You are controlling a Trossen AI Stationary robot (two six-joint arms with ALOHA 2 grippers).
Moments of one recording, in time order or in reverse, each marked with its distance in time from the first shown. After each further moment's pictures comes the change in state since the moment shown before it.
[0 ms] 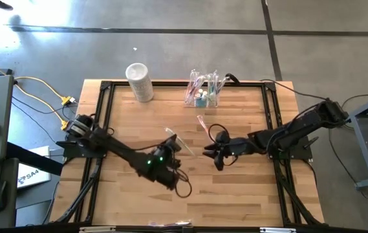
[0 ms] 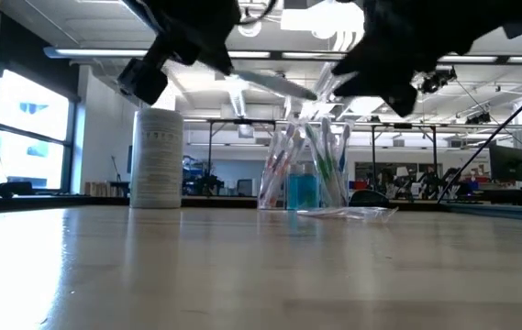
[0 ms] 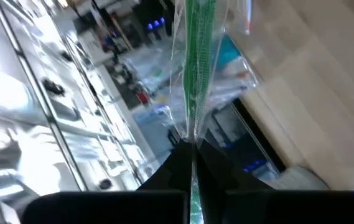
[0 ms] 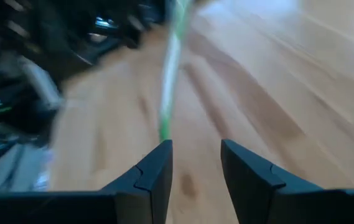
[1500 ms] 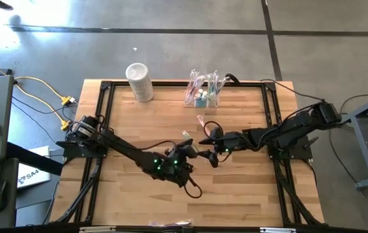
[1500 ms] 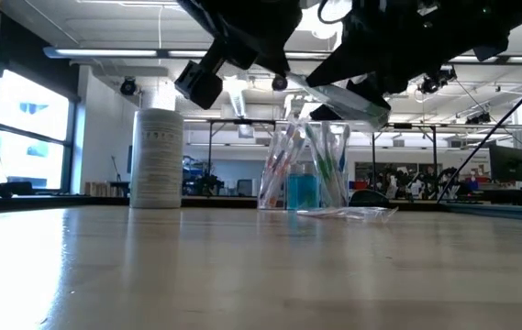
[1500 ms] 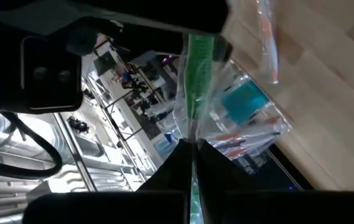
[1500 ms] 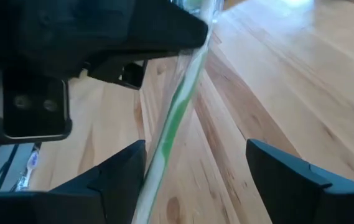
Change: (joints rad) left arm 0.049 0.068 0.002 0.632 0.100 0.672; right arm -0.094 0.106 0.000 0.159 -0.105 -0.136
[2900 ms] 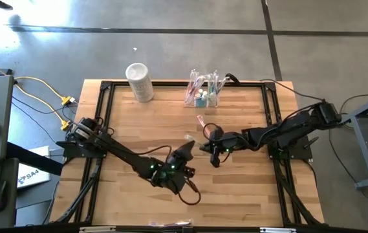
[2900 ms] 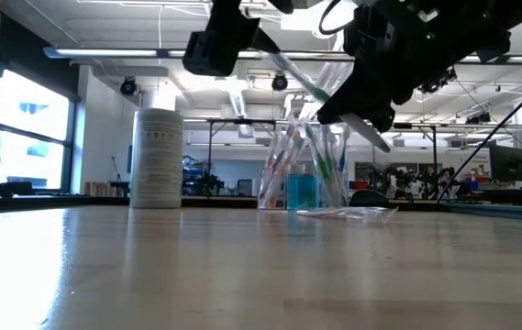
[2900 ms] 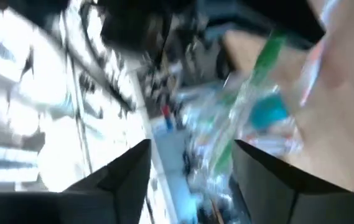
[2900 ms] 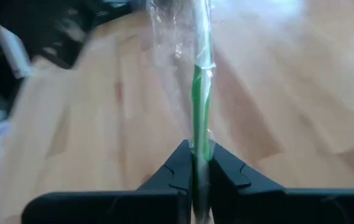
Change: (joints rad) left arm -0.059 -0.007 0.000 0.220 -0.122 -0.065; right arm -0.019 -0.010 0.000 -0.091 -0.002 -0.085
